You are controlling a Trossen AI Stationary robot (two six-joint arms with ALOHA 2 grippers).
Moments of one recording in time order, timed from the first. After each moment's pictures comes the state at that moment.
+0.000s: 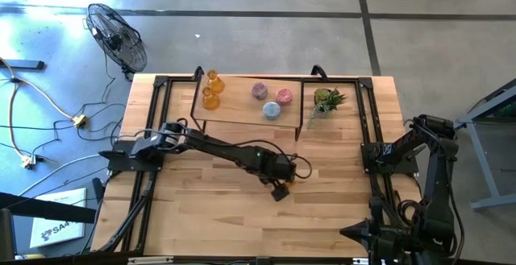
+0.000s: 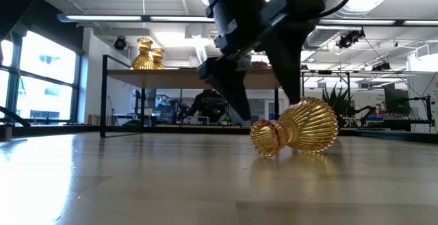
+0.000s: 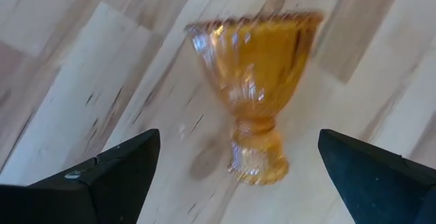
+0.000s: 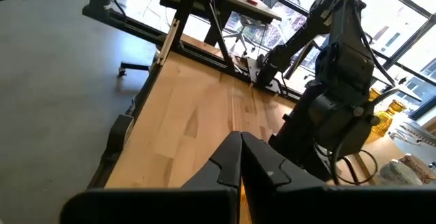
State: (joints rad) left arm -0.20 2.21 1.88 -0.84 -0.04 -0.76; right arm 1.31 1.57 1.36 -0.80 1.27 0.58
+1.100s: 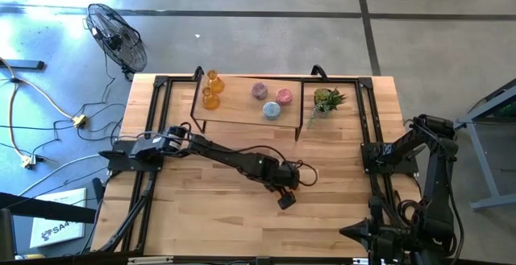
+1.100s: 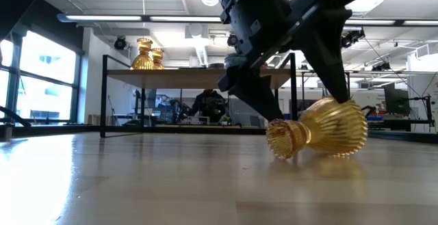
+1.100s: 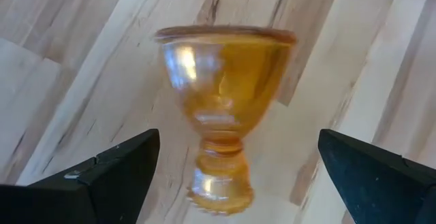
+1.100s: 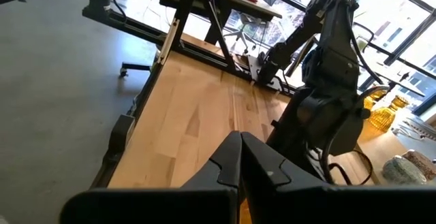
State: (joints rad) left arm -0.24 2.26 1.89 -0.65 -0.02 -0.75; right arm 1.31 1.57 1.36 -0.81 1.27 0.60
